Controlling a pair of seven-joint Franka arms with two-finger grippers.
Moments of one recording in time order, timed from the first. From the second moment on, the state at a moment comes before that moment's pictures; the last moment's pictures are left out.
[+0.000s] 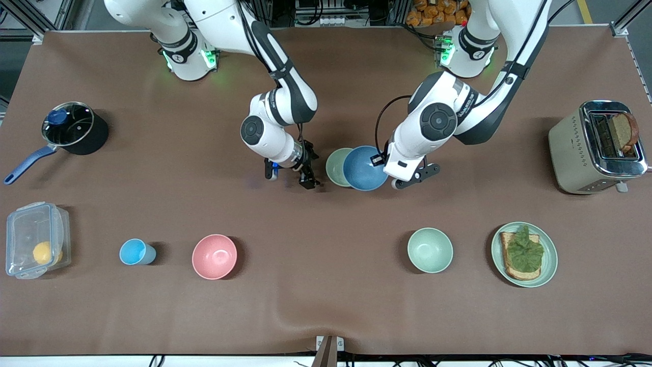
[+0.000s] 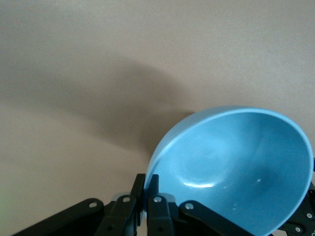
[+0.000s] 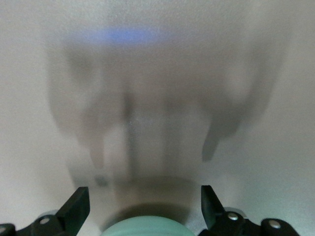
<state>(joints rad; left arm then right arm) -0.13 0.36 -0.48 -1.89 -0.07 2.11 -0.97 0.97 0.62 -0.22 -1.91 0.96 2.58 1.52</state>
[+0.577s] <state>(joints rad) -0.18 0.38 -0.52 -1.96 -0.16 2.32 -0.98 0.97 0.62 -0.22 -1.91 0.96 2.58 1.52</state>
